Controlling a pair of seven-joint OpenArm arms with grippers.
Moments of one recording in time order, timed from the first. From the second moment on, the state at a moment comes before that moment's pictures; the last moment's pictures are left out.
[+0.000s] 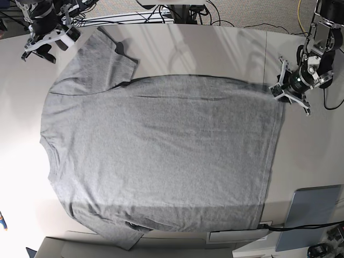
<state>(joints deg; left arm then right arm) 12.5 -39.8 7.8 84.3 19.0 -37.8 7.9 -62.7 34.3 17.2 133.2 -25.4 19.3 -30.0</state>
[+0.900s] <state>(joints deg) 13.1 -37.2 7.0 84.6 21.4 -37.9 8.1 -30.4 40.7 -11.5 103.5 -41.1 22.2 -26.5</state>
